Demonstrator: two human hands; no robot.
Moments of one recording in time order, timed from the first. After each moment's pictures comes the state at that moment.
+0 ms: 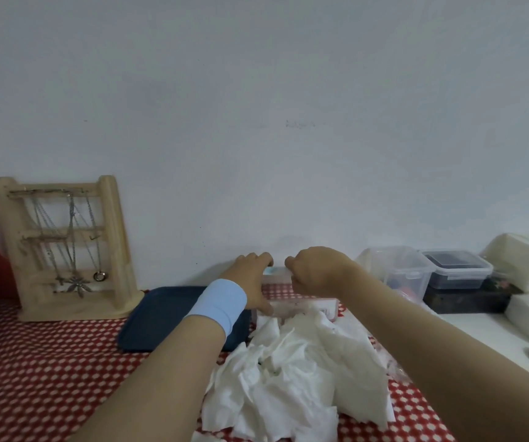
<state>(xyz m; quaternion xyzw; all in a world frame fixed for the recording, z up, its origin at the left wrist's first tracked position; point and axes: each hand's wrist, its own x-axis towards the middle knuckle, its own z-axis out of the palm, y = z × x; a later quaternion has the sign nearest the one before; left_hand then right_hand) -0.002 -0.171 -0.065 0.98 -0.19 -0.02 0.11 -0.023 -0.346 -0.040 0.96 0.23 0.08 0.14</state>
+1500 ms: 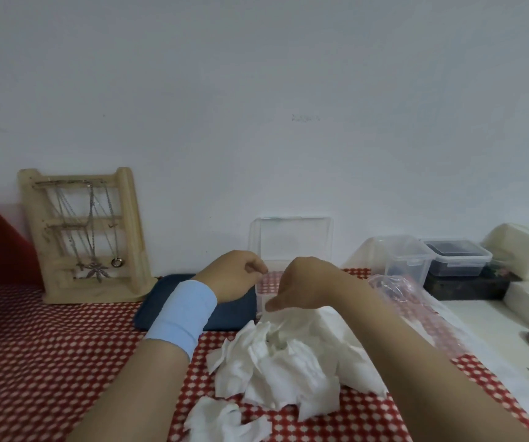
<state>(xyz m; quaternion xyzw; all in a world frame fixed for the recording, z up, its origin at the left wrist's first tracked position) -0.064 -0.130 -0.045 0.93 -0.15 -0.03 0.32 -0.084 -0.309 -0.041 0.99 0.11 -0.05 -0.12</state>
